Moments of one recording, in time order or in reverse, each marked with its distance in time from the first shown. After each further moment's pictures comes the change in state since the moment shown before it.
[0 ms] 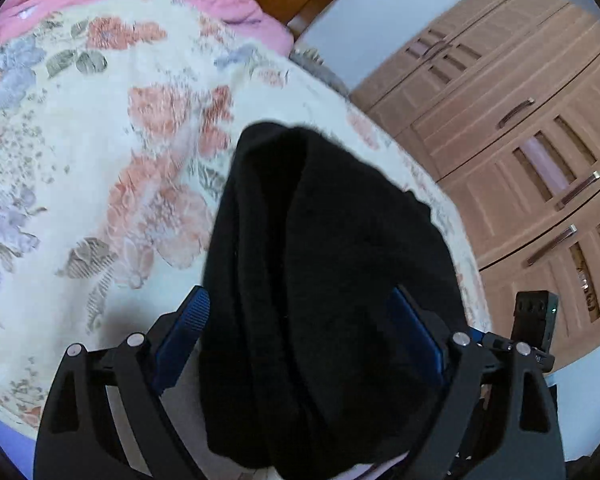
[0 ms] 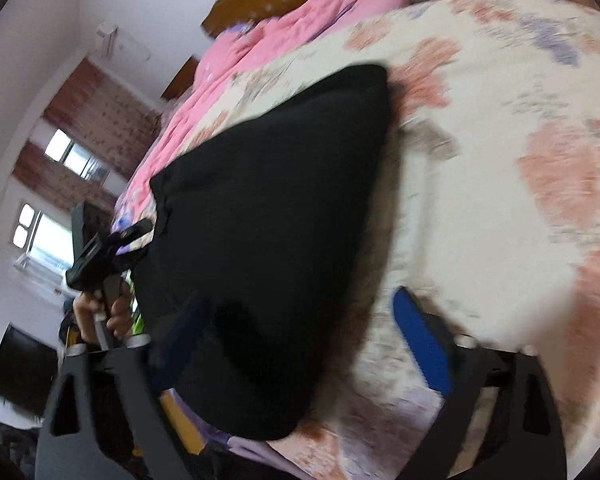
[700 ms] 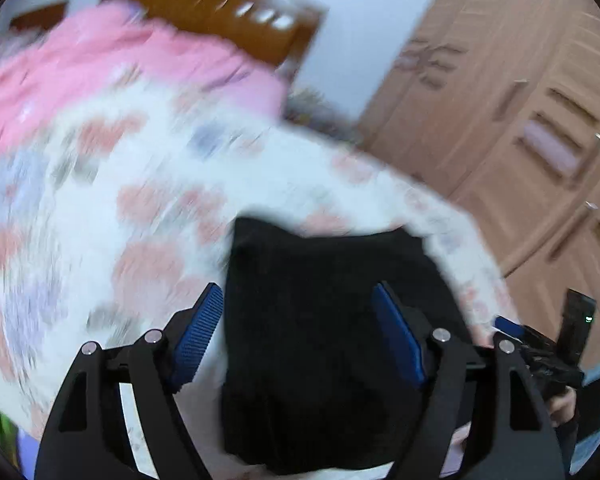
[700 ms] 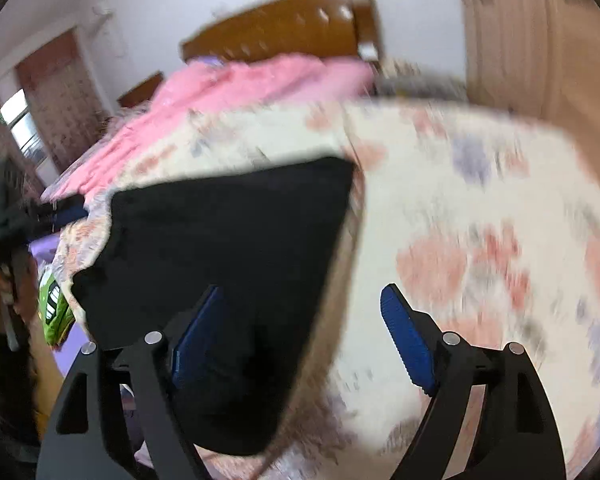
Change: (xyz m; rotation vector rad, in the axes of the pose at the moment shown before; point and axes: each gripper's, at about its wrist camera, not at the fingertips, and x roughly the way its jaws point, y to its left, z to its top) left arm -0.030 -0.113 0.012 0.227 -0.170 0.121; right arm -0.057 0.046 0.011 -0.243 -0.263 -0.377
